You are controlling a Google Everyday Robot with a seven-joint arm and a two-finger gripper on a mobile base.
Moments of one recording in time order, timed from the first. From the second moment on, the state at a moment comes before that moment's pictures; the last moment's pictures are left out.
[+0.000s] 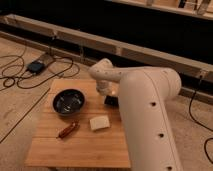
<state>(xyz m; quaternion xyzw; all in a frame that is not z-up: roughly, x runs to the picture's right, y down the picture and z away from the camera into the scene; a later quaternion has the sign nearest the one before) 0.006 0.064 0.920 -0.30 0.15 0.33 0.88</state>
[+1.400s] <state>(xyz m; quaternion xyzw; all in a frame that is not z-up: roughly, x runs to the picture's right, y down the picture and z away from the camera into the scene) 0.024 -0.025 0.780 -0.26 -0.01 0.48 0.84</state>
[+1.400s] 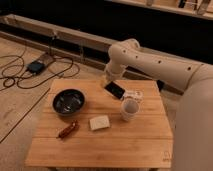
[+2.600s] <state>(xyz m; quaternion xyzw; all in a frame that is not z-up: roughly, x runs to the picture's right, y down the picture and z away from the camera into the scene) 0.077 0.007 0.762 -0.27 -0.05 0.57 0.77</state>
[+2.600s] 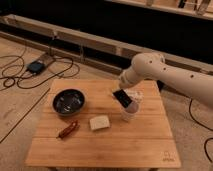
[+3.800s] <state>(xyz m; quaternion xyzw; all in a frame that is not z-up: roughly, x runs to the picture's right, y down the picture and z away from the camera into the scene) 0.098 0.026 0.779 -0.27 -0.05 0.61 0.75</state>
